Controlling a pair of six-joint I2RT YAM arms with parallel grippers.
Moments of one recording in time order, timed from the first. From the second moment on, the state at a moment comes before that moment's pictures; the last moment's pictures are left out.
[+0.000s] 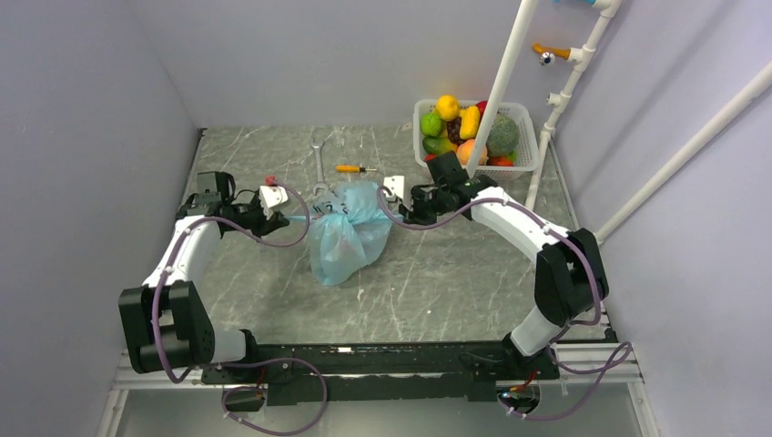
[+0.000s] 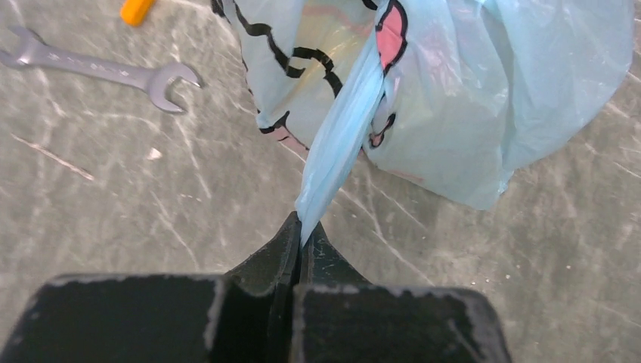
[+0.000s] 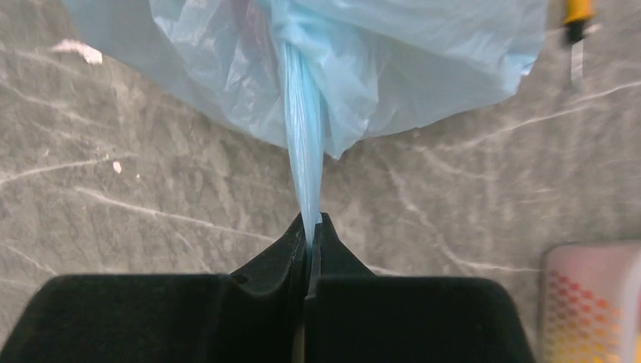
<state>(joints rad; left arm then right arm) 0.14 1.31 0.92 -0.59 0.90 1.09 0.49 1.61 1.26 -0.59 -0.55 -0.89</state>
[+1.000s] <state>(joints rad) 0.18 1.32 0.83 -0.75 0.81 0.95 0.40 1.69 1.07 -0.54 -0.63 -0.94</state>
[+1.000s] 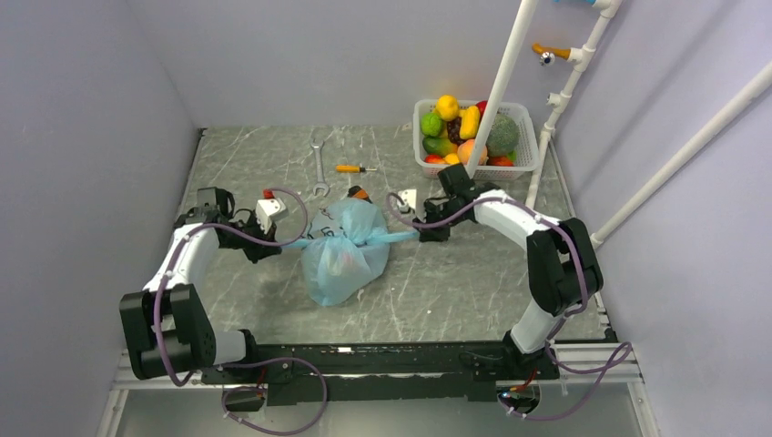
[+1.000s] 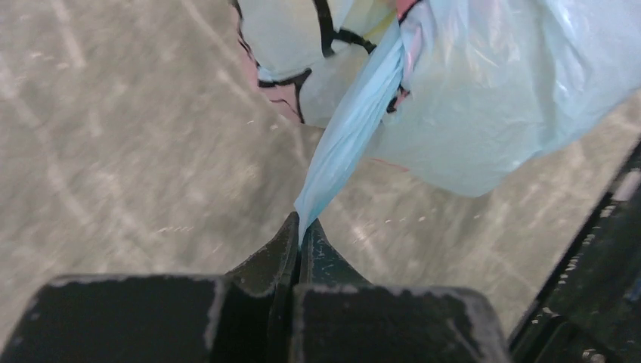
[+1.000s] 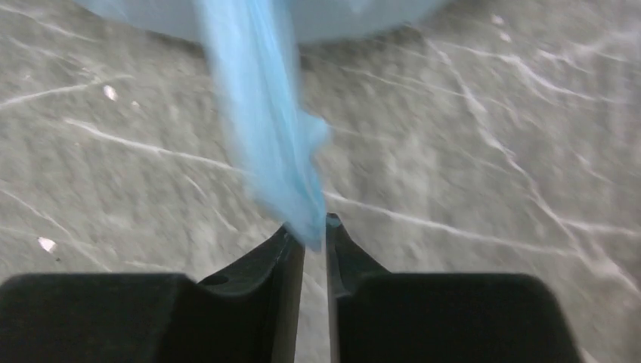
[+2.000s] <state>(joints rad) 0.15 1.31 0.97 -0.71 0.77 0.72 0.46 1.73 1.25 -0.58 -0.51 -0.81</state>
